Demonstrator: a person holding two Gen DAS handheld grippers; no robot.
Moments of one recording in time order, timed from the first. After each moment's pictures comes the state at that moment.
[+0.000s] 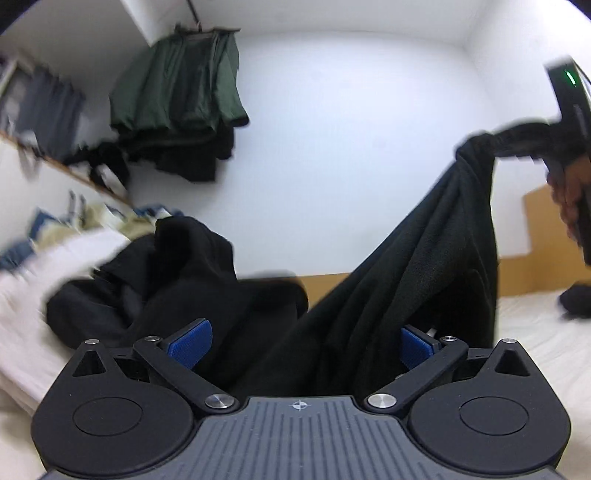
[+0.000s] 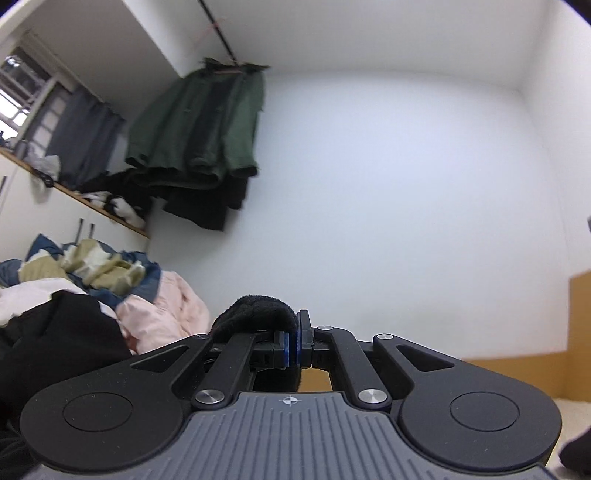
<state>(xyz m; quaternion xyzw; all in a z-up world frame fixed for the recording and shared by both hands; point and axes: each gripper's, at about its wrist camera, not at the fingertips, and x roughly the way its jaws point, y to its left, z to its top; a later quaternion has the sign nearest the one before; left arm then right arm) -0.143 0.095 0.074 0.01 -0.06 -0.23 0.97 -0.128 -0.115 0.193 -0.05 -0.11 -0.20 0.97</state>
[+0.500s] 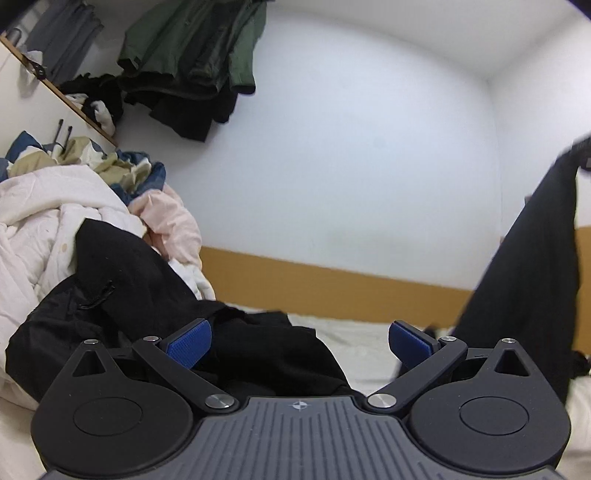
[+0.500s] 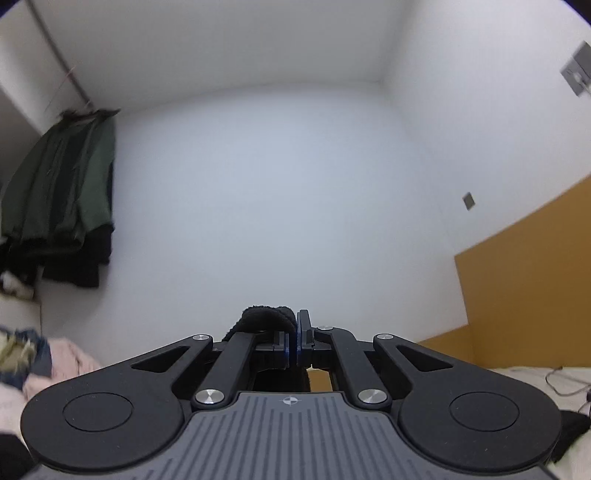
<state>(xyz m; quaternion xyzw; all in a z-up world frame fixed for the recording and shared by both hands) -0.114 0.088 0.092 -0.08 0.01 -0.28 0.96 -0.246 -0.221 0.254 0.08 -0.18 -0.35 0.92</state>
